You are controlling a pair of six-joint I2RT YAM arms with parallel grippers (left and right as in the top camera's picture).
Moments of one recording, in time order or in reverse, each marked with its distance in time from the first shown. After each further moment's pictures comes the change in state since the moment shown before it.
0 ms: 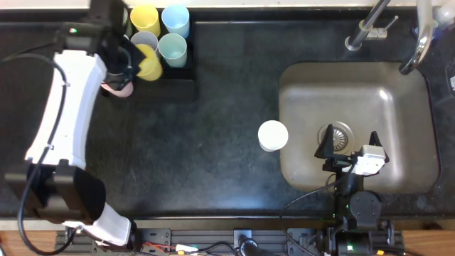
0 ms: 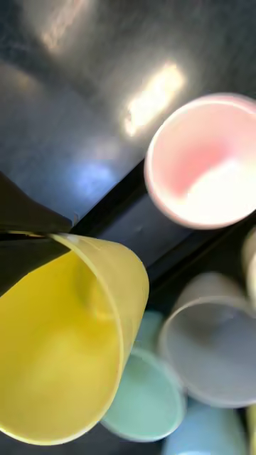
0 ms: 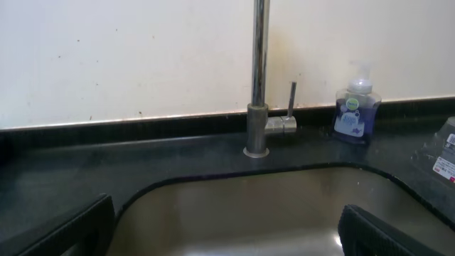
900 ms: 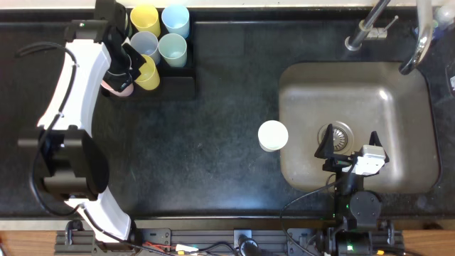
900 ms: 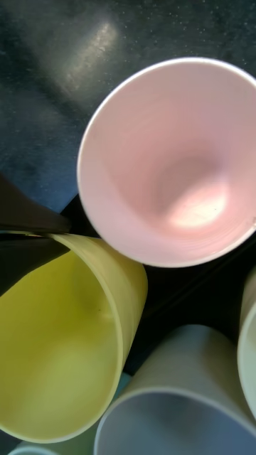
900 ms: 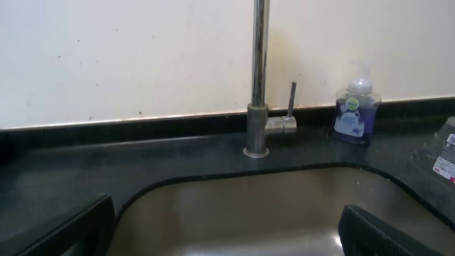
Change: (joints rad) left arm 0.047 0.165 -0.001 0.030 -0.001 0.050; right arm 0.000 0.000 0.000 0.000 0.000 0.000
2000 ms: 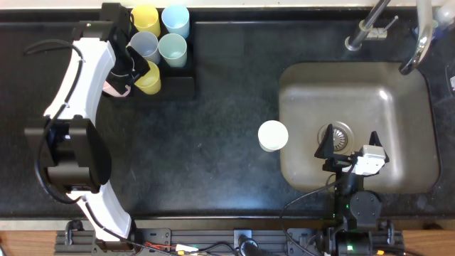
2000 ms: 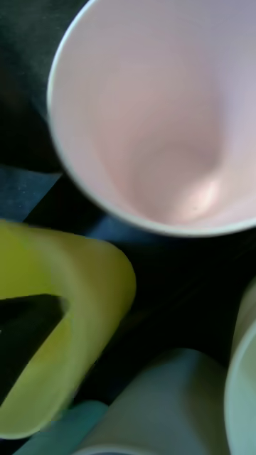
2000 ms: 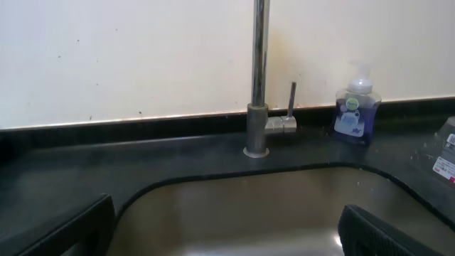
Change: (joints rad) left arm 0.000 0.058 -0.003 0.022 -0.026 0.015; right arm 0.000 0.000 0.000 0.000 0.000 0.000
